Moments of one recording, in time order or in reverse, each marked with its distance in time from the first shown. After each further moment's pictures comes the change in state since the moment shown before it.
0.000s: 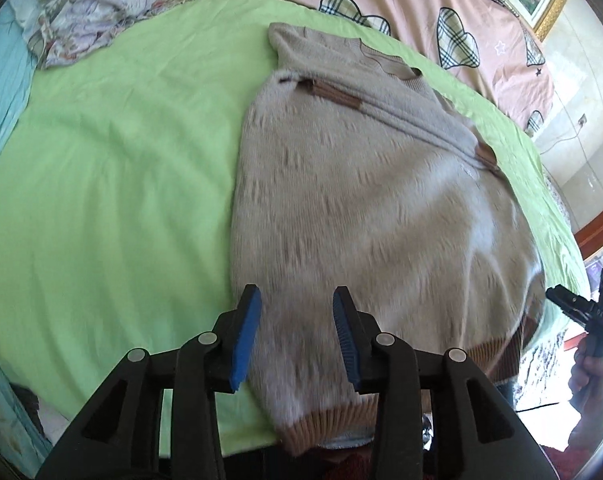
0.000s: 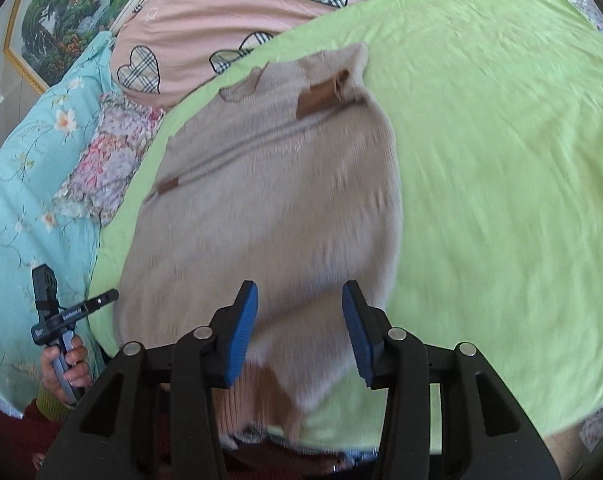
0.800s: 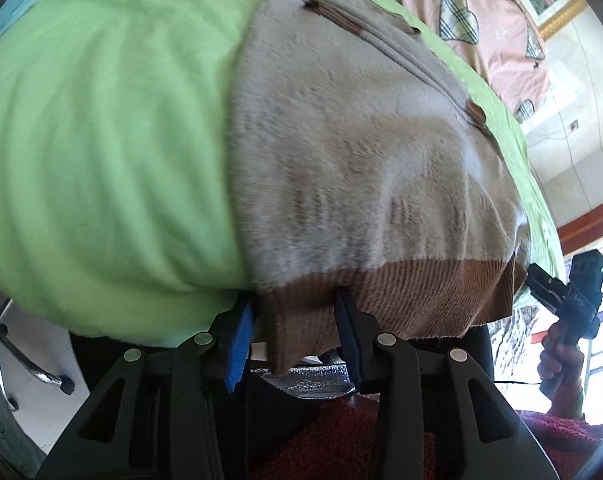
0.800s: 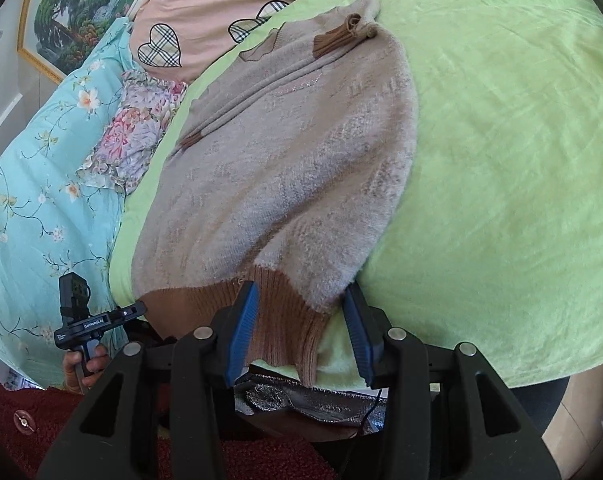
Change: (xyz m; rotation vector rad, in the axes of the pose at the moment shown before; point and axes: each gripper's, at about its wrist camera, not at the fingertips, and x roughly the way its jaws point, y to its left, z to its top) left arm 0.019 0.010 -0.070 -0.065 0.132 -0.104; right arm 0.023 0.000 -0.042 -0.006 0.049 0.107
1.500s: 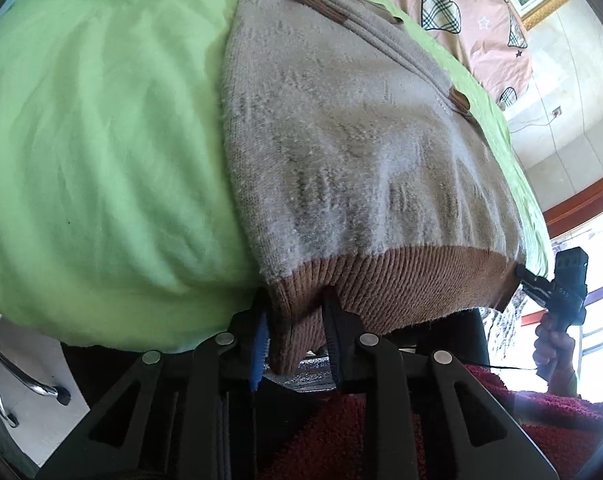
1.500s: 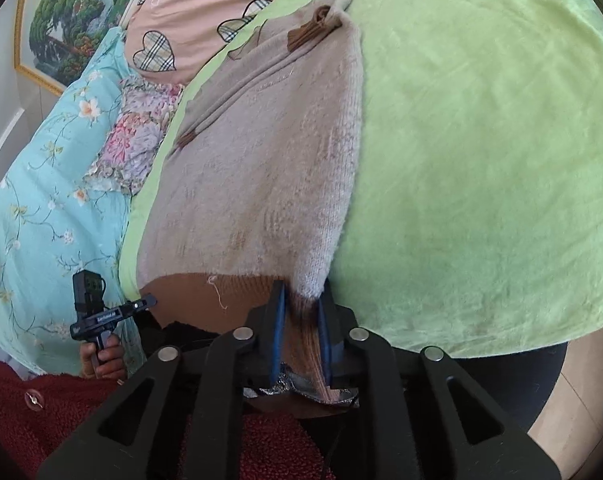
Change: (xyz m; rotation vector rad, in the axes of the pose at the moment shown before) left arm 0.004 0.014 0.001 0.022 0.021 -0.080; right arm -0.020 -0.040 -0.013 0.060 0.039 0.060
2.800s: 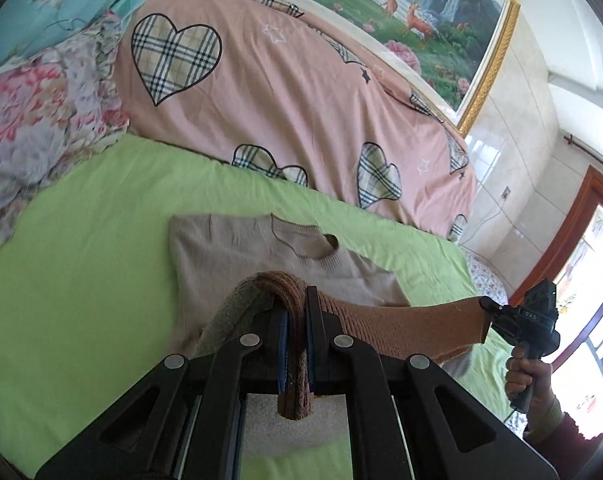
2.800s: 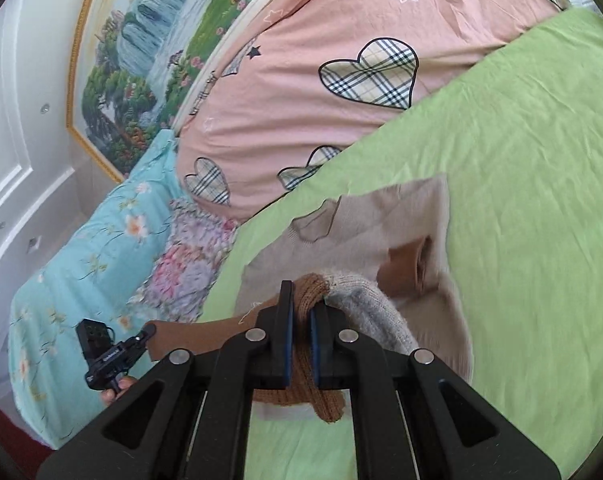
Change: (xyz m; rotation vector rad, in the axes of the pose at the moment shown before) left arm -0.069 -0.089 0.259 0.190 -0.532 -0.112; right arm -0.014 0.058 0.227 -0.064 -0.409 0.128
